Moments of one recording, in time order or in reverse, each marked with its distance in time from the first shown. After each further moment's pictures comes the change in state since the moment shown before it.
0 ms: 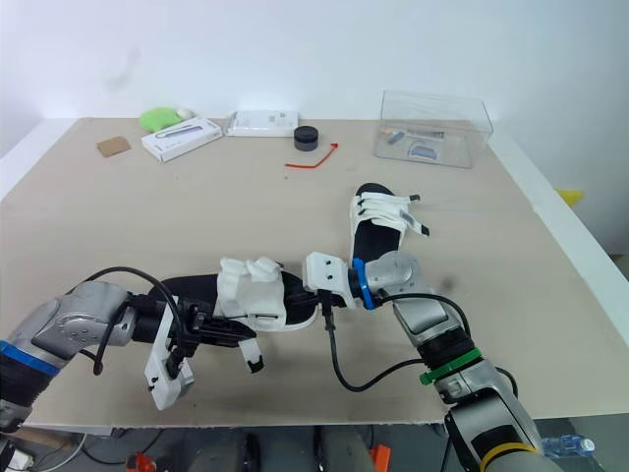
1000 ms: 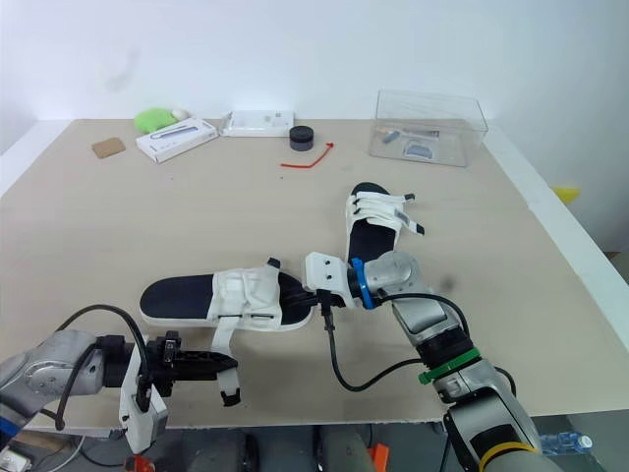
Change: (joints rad) left arm 0.343 0.080 0.065 -0.146 -0.106 0.093 0.148; right arm -0.003 0.004 0.000 0.007 -0.004 -0.003 0.001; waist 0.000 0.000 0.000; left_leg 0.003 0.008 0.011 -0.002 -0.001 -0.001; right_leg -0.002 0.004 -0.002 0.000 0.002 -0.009
